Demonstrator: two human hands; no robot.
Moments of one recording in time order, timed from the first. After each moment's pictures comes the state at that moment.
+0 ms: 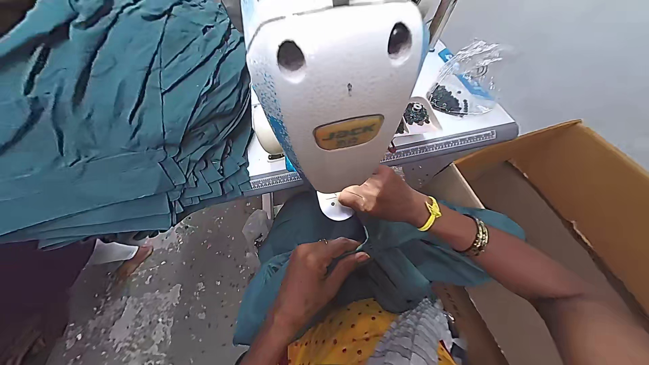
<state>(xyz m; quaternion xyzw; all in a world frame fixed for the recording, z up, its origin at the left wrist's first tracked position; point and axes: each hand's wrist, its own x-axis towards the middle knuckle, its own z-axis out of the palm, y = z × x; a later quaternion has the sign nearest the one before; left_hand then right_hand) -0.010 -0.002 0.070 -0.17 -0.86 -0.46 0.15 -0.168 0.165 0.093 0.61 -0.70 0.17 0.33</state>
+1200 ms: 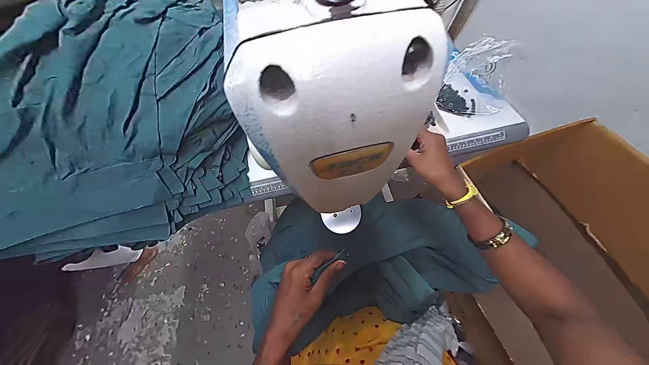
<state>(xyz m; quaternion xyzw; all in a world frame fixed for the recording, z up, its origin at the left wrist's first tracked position) 0.002 -0.018 0.035 -0.05 -0.87 -0.48 0.11 -0.233 0.234 0.069 0.25 -0.87 0.42 0.11</state>
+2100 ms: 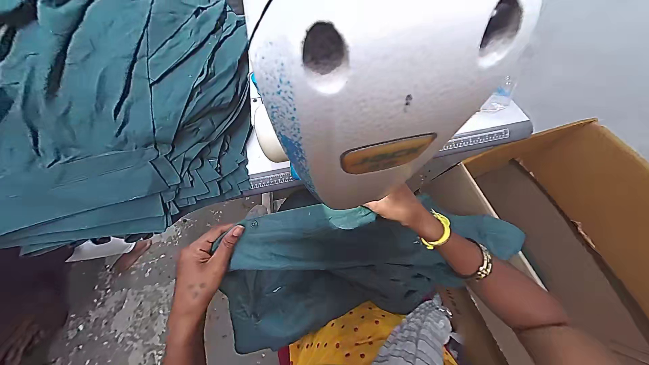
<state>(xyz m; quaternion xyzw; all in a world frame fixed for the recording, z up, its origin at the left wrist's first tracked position) 0.005 -0.142 0.054 0.13 -0.88 -0.42 0.18 -0.161 0.160 0.091 0.25 -0.85 0.46 -0.11</state>
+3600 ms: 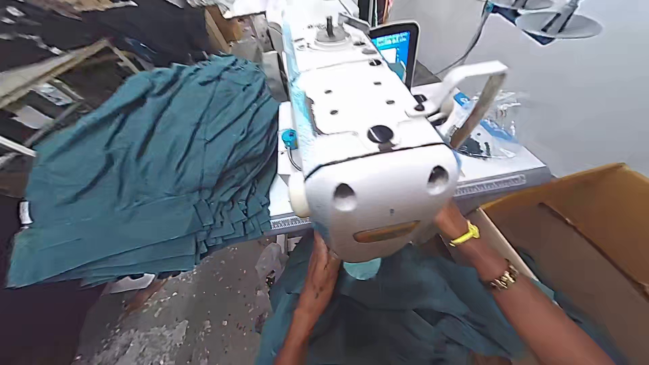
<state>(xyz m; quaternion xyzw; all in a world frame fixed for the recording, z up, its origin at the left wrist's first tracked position) -0.069 -0.022 0.040 0.08 -0.83 -0.55 0.09 -0.246 0.215 0.063 0.31 -0.90 0.25 0.19</state>
